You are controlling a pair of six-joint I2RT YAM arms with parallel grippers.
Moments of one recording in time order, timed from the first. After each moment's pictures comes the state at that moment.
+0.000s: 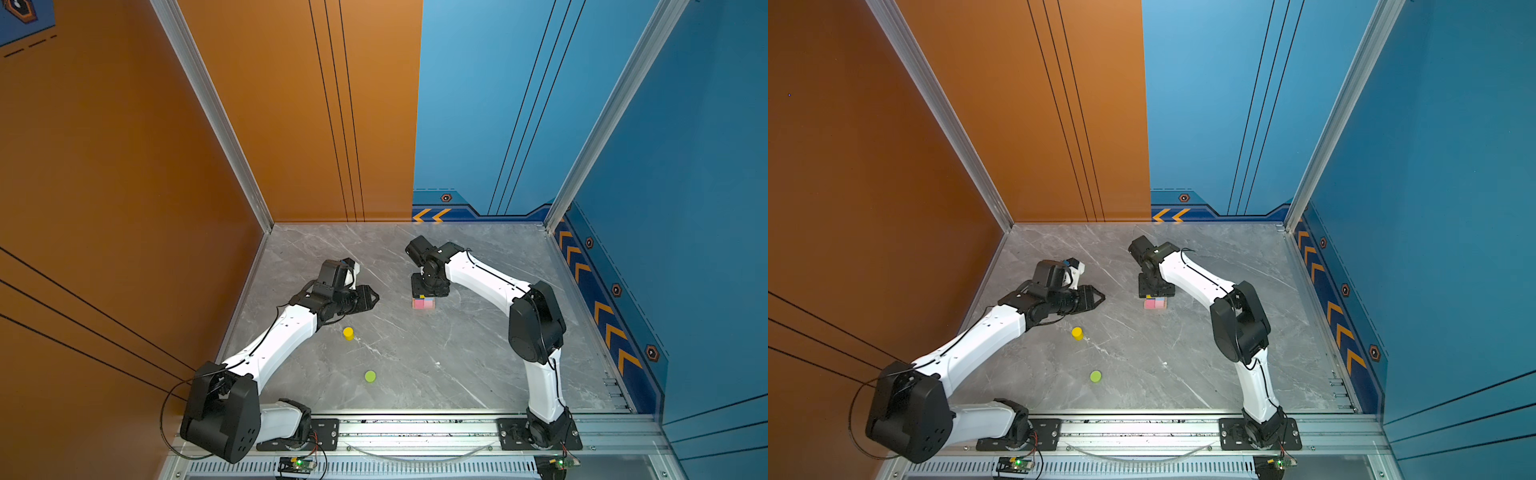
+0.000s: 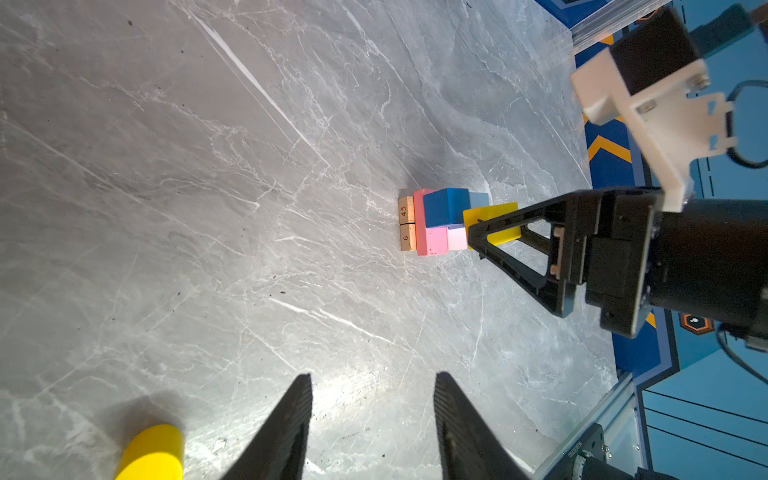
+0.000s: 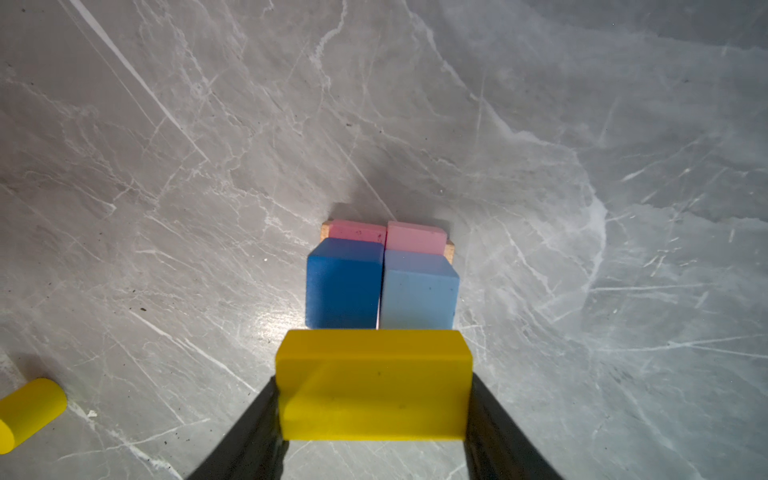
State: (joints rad) left arm -0.34 1.31 0.88 -0.40 0.34 -0.54; right arm 0.66 2.06 1.79 -1.04 0.08 0.57
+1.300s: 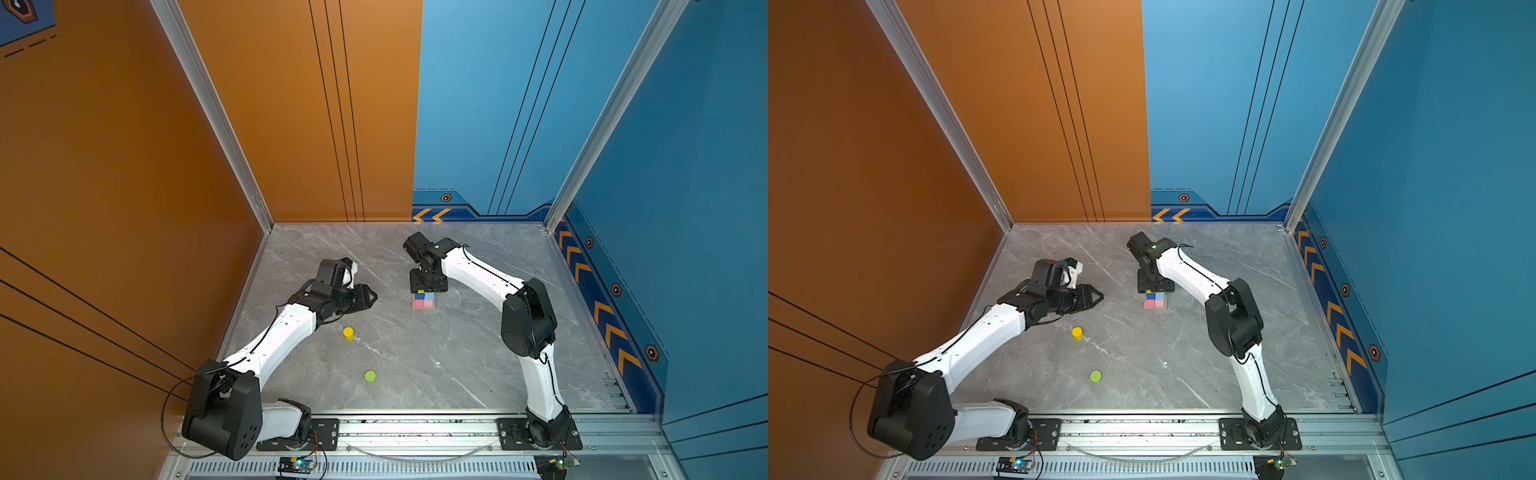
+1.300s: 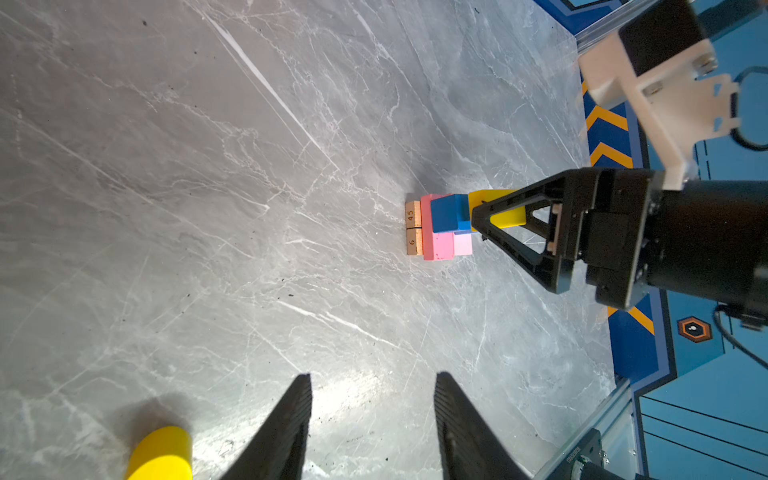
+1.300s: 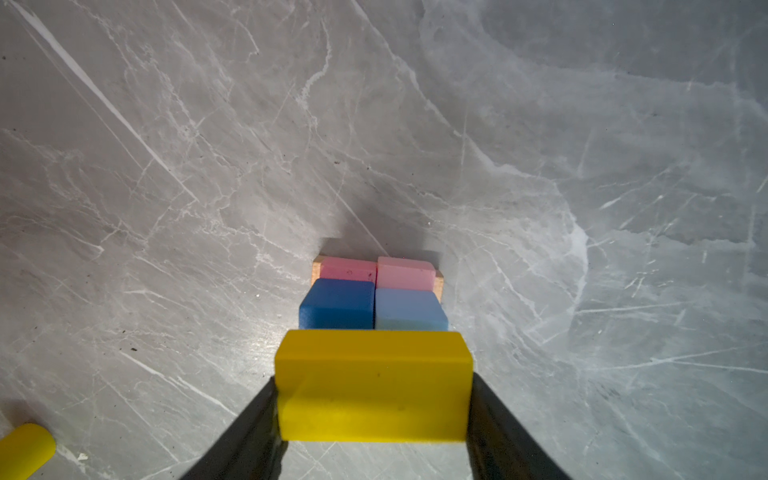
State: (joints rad) left arm -0.31 1.32 0.88 -0.39 0.35 -0.54; right arm 0.65 2.13 1.88 -1.07 0.12 0.58
